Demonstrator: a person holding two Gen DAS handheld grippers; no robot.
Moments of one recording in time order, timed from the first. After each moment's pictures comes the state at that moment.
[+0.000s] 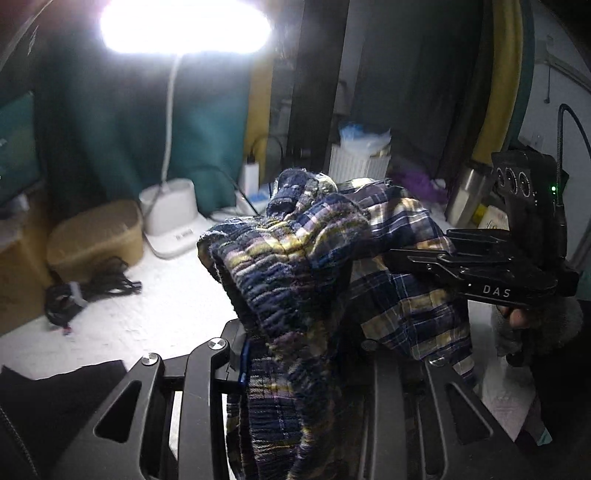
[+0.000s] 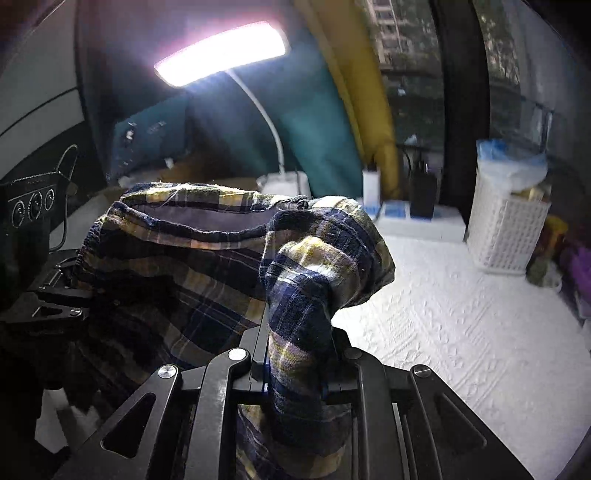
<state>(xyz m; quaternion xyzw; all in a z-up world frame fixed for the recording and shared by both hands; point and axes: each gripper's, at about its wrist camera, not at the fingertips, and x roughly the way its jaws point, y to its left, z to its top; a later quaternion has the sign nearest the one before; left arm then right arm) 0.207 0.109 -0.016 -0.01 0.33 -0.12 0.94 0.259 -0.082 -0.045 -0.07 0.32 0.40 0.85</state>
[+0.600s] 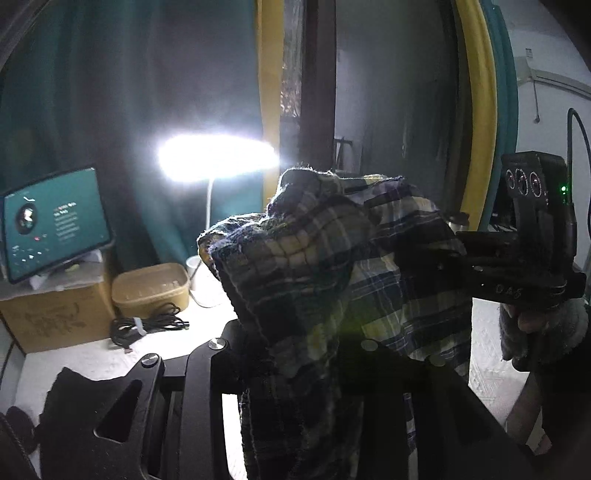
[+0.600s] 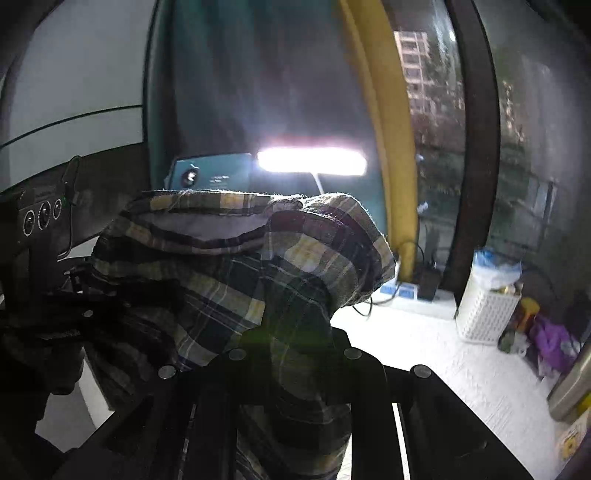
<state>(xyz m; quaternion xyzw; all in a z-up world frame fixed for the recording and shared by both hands) 0.105 0.117 0.052 0.01 0.21 -0.08 0.97 0.162 -0.086 0.042 -0.10 0.20 0.43 0.87</state>
